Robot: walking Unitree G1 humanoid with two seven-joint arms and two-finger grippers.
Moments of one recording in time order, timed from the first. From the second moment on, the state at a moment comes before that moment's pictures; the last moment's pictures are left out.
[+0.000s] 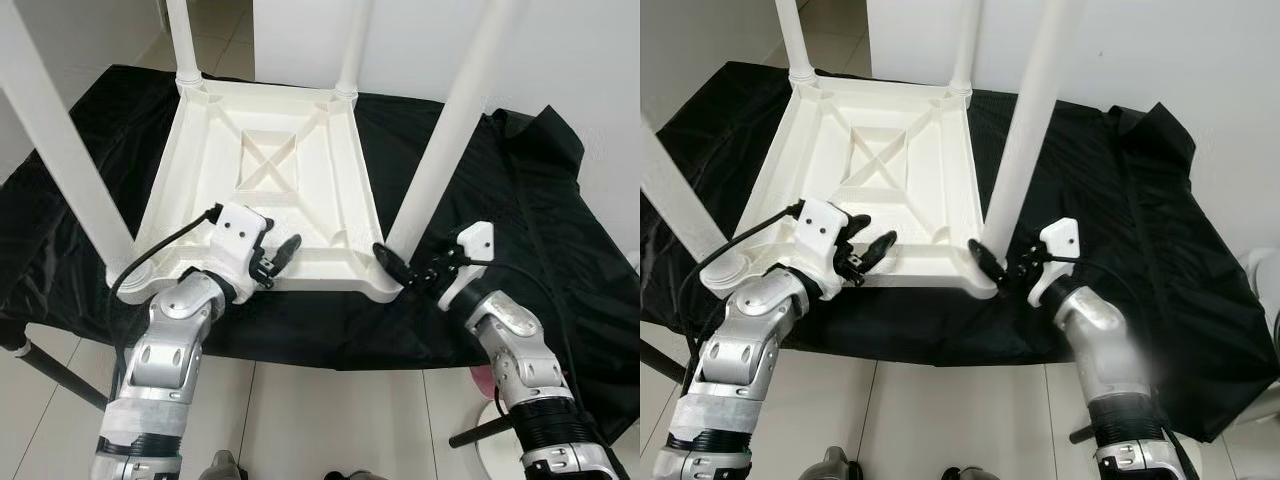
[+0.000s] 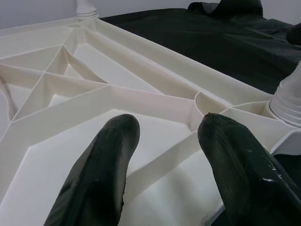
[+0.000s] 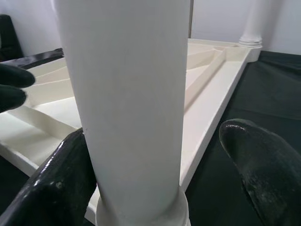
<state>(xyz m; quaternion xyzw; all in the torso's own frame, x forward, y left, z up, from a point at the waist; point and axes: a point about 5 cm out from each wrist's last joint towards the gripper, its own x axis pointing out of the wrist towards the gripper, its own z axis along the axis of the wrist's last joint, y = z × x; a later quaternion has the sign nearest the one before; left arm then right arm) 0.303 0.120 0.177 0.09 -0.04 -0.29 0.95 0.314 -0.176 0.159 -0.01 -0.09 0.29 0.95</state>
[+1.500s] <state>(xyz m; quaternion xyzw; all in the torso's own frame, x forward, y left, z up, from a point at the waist) 0.275 0.032 0.169 0.07 -0.04 -0.45 0.89 0.348 -0.187 0.153 -0.03 -0.09 0.23 0.97</state>
